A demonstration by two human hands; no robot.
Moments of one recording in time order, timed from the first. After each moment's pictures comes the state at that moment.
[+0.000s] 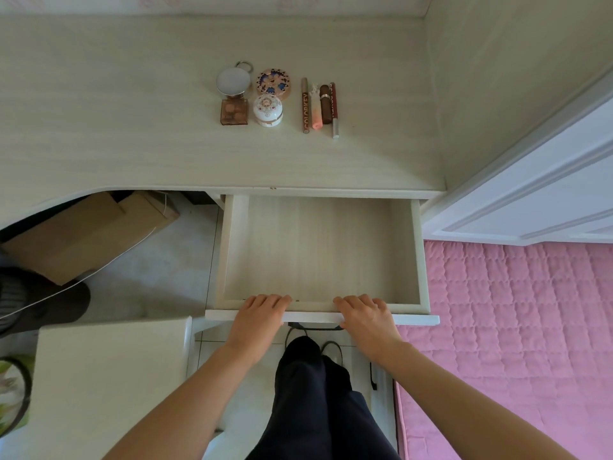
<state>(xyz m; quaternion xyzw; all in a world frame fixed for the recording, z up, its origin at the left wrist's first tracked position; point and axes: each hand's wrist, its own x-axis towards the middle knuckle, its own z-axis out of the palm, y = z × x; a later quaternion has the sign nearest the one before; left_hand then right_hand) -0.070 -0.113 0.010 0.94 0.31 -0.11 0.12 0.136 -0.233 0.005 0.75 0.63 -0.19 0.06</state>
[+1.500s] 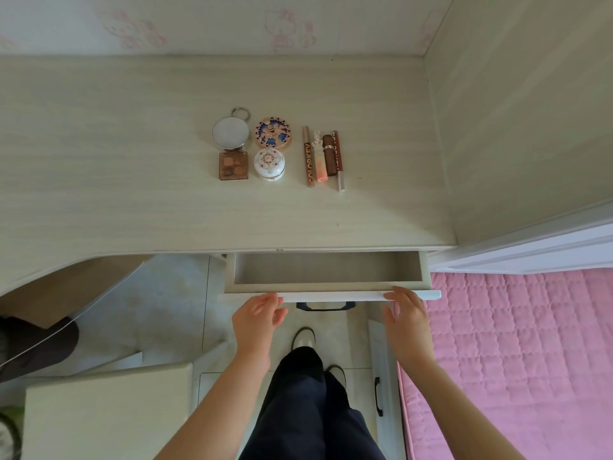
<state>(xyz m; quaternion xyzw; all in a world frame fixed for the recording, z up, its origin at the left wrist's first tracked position) 0.000 -0.015 0.059 0.28 0.70 0.20 0.62 0.198 -0.156 0.042 0.90 0.29 -0.23 -0.23</state>
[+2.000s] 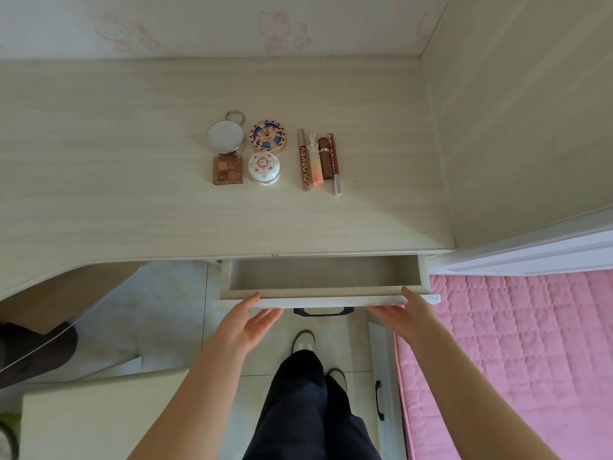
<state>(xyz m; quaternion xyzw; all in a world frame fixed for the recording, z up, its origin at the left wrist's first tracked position) -0.005 0.028 0.054 -0.08 0.65 0.20 0.73 0.241 -0.121 0.023 0.53 -0.42 -0.46 -0.58</state>
